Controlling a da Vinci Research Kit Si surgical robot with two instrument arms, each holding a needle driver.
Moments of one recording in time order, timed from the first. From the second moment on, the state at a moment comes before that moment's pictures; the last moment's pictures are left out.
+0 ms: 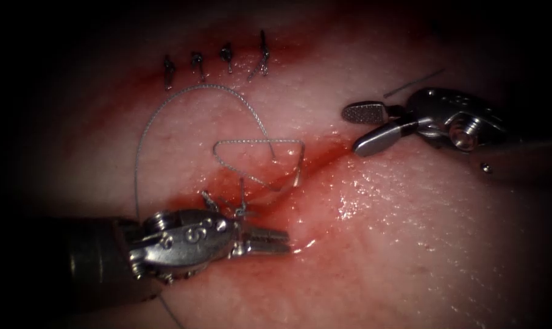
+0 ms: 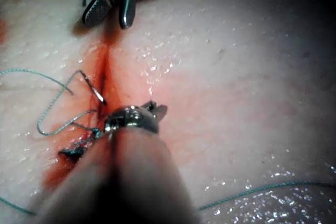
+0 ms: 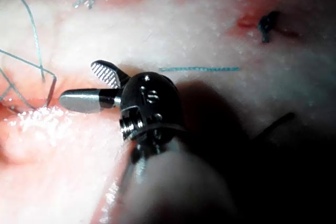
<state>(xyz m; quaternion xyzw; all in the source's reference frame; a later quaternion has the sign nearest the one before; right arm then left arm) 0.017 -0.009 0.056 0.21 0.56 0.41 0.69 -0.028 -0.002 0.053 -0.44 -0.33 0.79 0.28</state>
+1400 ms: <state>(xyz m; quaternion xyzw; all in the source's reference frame) 0.026 -0.016 0.055 0.18 0.58 0.14 0.78 -0.020 -0.003 0.037 -0.53 -0.48 0.64 0.29</state>
